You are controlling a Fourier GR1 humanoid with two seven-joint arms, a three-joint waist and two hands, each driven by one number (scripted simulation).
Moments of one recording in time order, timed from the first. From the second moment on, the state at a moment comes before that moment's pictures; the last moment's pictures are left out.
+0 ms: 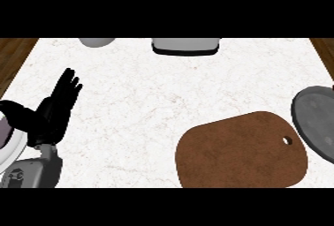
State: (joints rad) left arm -0.18 0.17 0.07 -1.59 0.11 0.07 0.24; right arm -0.58 -0.79 -0.62 -0.25 0.65 0.13 -0.85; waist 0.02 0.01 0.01
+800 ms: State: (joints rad) left arm -0.16 0.18 0.10 -1.60 0.12 0.07 0.23; right arm -0.43 -1.02 -0.77 -0.15 0.44 0.51 -0.82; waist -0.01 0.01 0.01
